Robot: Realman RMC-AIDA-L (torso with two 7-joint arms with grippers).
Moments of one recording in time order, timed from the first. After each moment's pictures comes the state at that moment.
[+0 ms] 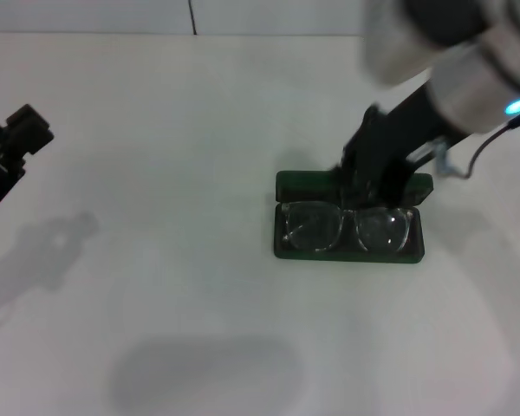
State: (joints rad) left arm -0.23 -2.06 0.62 0.58 1.43 1.98 -1.31; right arm 0.75 2.02 -1.48 -1.54 -2.31 -1.66 2.27
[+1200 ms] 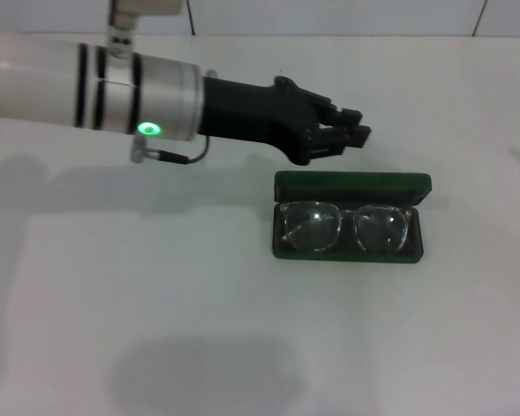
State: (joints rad) left arm -0.83 -2.09 1.11 0.63 1.80 1.38 -1.59; right arm 0.26 1.97 -0.38 -0.75 -1.47 -1.72 1.45
